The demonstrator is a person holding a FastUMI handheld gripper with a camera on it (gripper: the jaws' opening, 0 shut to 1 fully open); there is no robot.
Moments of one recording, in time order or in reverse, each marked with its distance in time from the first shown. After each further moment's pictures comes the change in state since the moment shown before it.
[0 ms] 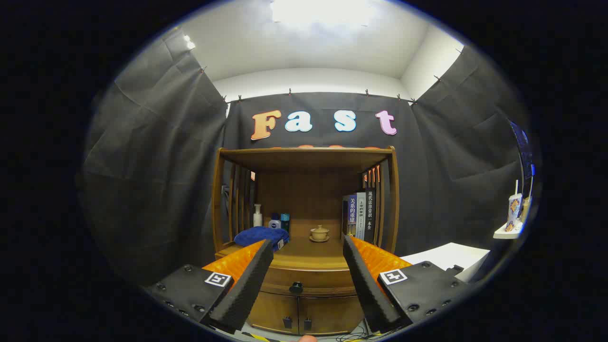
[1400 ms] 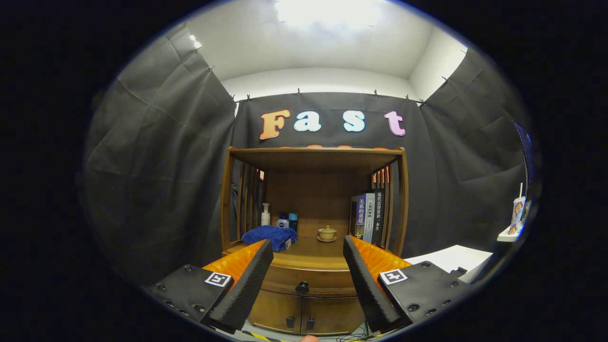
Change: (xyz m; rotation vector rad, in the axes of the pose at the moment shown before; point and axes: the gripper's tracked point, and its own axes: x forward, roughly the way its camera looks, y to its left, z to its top) arm -0.003 0.012 -0.001 -0.016 -0.003 0.044
